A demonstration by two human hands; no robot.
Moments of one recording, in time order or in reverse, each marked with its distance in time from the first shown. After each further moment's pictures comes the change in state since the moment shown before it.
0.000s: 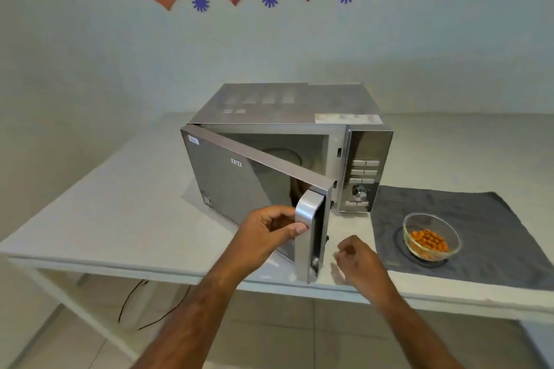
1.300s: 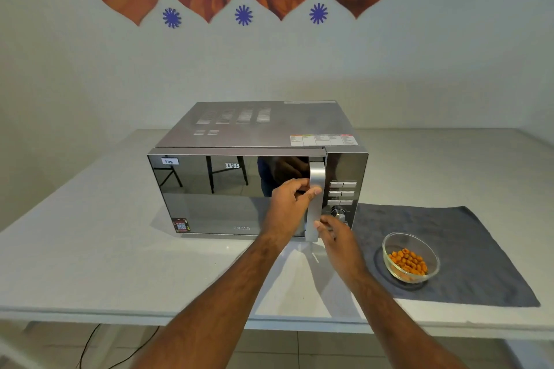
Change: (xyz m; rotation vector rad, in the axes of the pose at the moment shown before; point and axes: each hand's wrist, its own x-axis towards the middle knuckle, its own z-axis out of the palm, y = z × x) left_hand 0.155 -0.013 0.074 0.232 0.264 0.081; right_hand 0.081 -0.044 -0.016 -0.014 0.209 -0.163
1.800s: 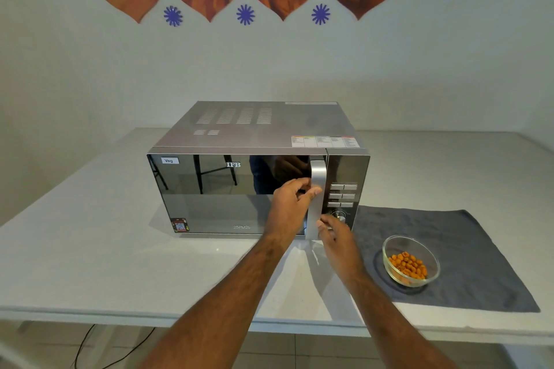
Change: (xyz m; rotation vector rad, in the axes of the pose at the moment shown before) left_hand 0.006 0.002 0.006 0.057 0.017 -0.006; right_hand 0.003 -0.002 0.001 0.005 0.016 0.041
